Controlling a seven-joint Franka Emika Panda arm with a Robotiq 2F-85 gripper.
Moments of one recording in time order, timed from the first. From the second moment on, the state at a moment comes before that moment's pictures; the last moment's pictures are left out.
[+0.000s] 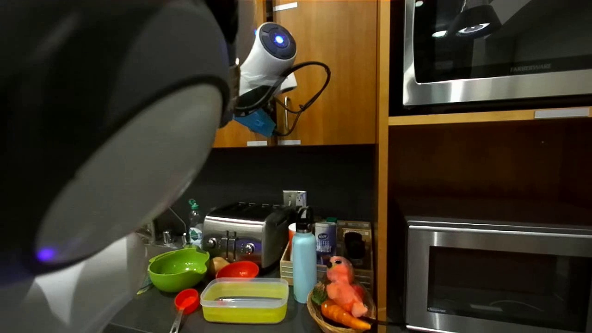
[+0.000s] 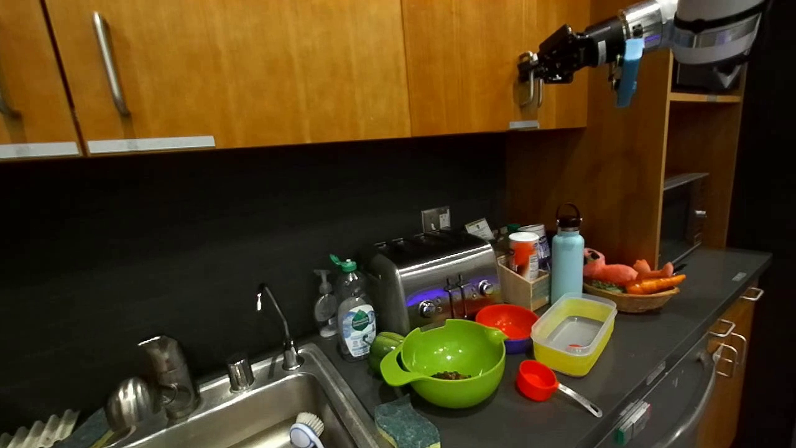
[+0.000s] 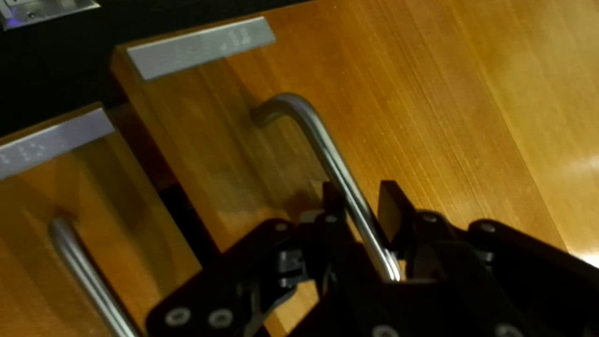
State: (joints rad) arm 1.04 -1.03 -0.82 -2.47 0.23 2.85 -0.45
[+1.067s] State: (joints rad) arm 0.97 -1.09 -0.51 -2.75 0.24 3.07 -0.22
